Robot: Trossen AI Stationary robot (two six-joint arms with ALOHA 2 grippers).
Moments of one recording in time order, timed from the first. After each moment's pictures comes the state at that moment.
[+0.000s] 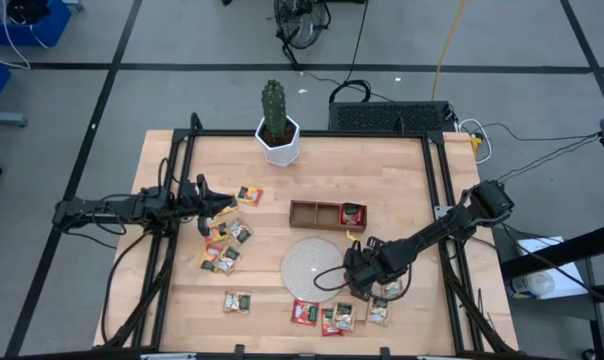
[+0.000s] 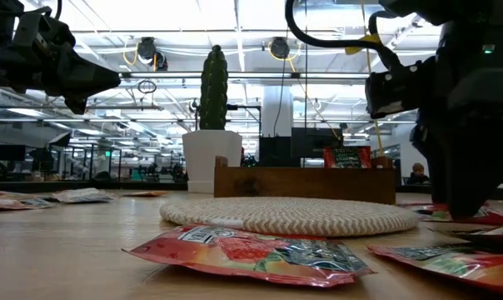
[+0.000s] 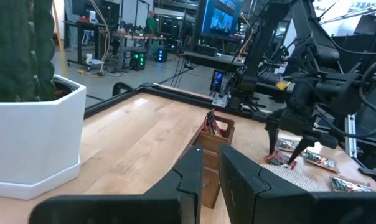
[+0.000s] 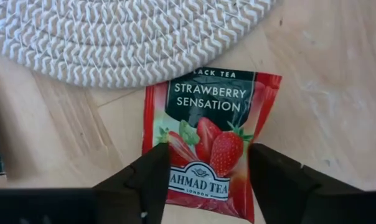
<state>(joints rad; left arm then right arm) 0.01 0.07 0.02 0.06 -0.18 -0.19 0.49 1.79 0.86 -0.60 0.09 0.87</state>
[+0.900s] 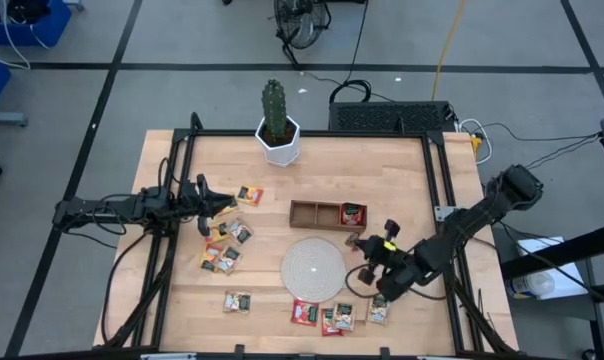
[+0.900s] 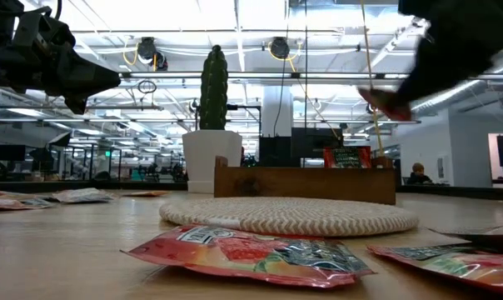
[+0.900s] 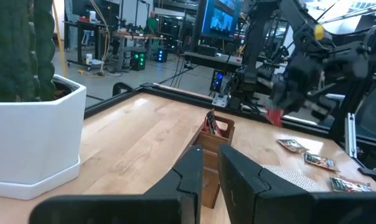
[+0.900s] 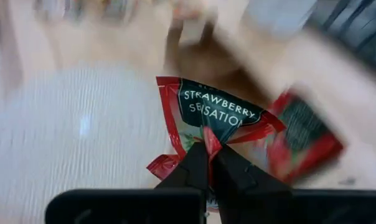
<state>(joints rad) 0.01 0.07 0.02 0.06 -0.18 -0.19 0.65 1.46 0.80 -0.47 0.94 0.88</state>
